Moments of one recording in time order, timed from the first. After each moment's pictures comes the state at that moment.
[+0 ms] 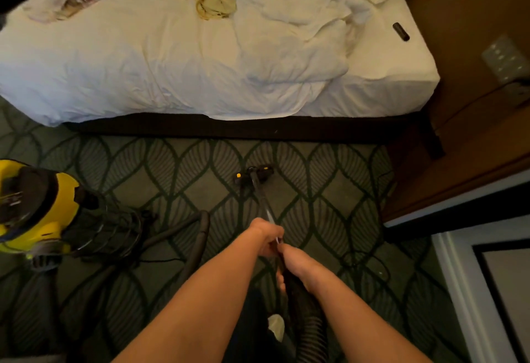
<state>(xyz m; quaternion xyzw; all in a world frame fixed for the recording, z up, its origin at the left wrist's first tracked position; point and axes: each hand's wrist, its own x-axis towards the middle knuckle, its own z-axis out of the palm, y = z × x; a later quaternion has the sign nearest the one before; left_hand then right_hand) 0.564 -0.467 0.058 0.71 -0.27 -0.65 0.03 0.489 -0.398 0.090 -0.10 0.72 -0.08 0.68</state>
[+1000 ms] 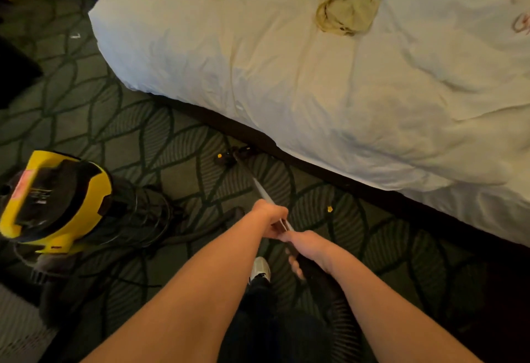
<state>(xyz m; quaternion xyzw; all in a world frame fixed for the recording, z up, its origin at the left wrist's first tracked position) 0.661 -0.806 0.005 0.78 -0.08 -0.60 0.12 0.542 -0.790 0.044 -0.33 0.63 0.16 0.68</state>
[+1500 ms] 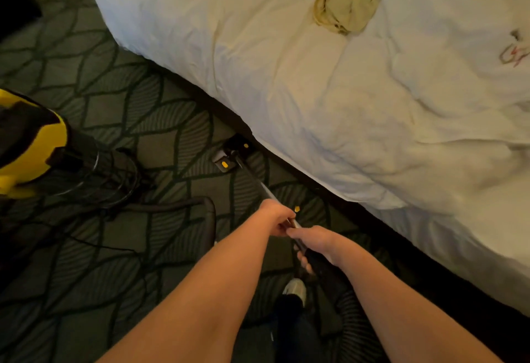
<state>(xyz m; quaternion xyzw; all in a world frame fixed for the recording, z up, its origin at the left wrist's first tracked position) 0.516 -0.862 0.004 0.73 0.01 -0.66 0.18 0.400 -0.879 0.046 -0.36 0.62 0.27 0.64</state>
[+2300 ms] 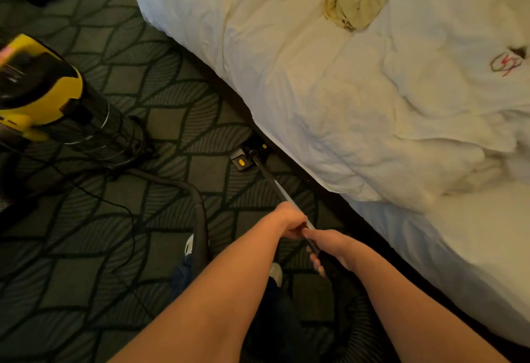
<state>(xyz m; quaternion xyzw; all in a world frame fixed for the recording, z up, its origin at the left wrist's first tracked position) 0.385 -0.858 0.022 0.72 -0.02 -0.66 0.22 0.277 -0.894 0.069 -0.37 0.61 0.31 0.64</state>
